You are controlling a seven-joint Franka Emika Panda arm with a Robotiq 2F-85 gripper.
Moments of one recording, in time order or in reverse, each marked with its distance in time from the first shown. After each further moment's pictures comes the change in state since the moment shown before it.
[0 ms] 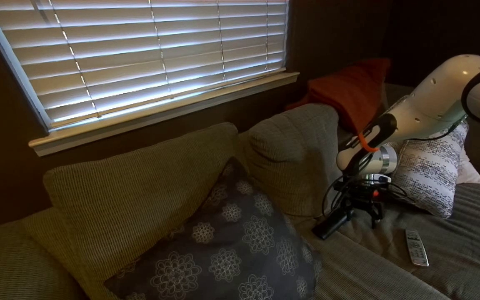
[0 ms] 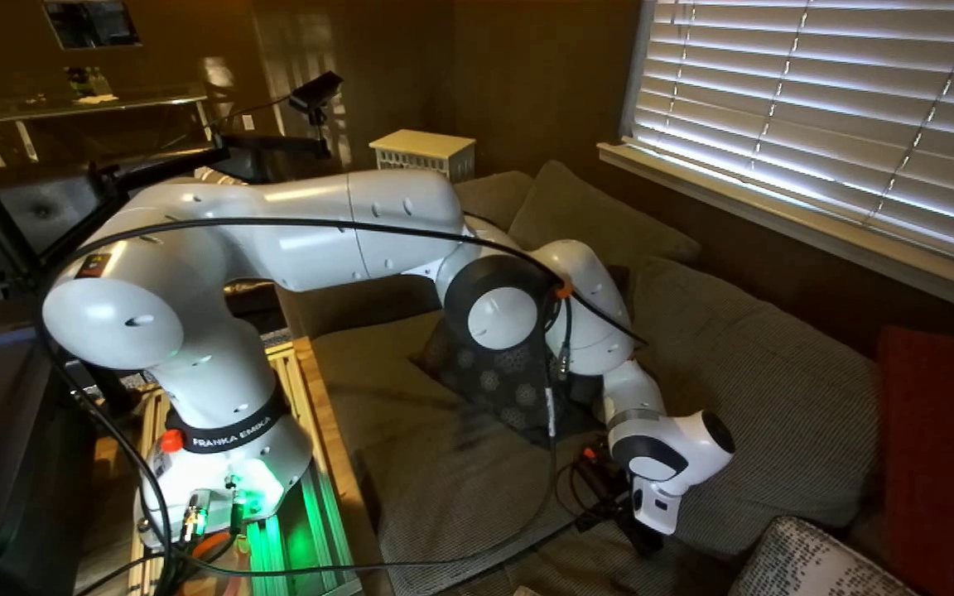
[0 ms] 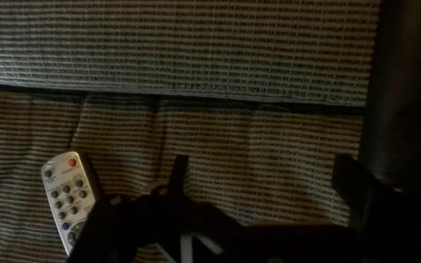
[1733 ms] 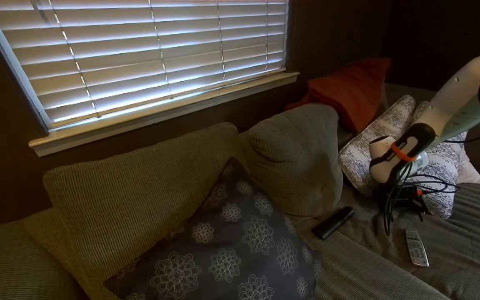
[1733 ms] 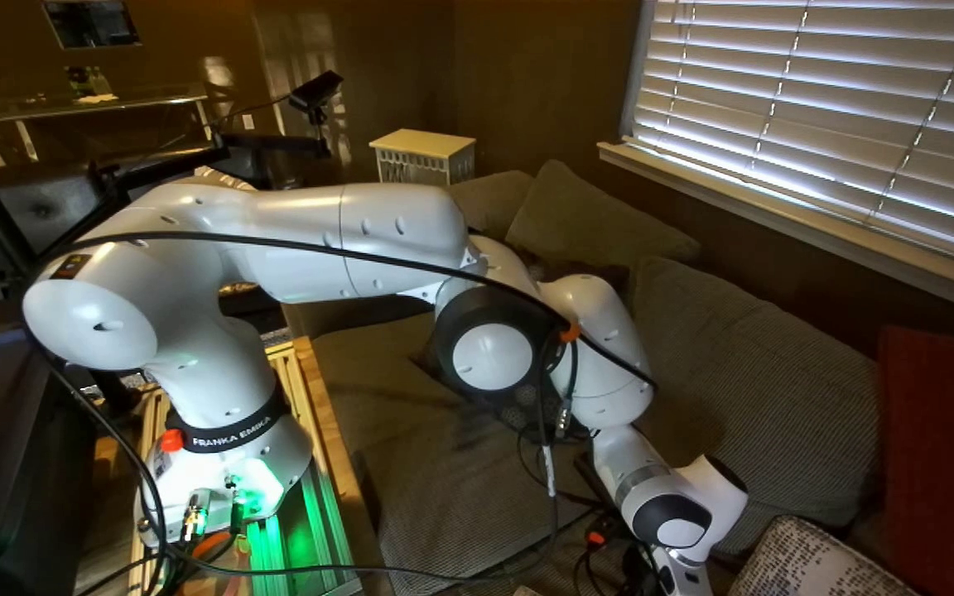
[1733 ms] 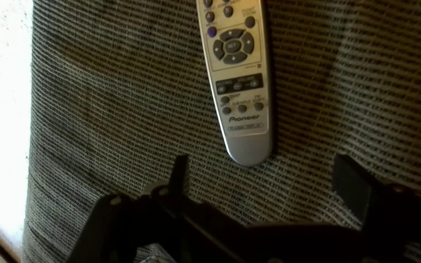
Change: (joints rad) arm -0.164 0.005 -0.011 -0.037 -0.535 0.026 0.006
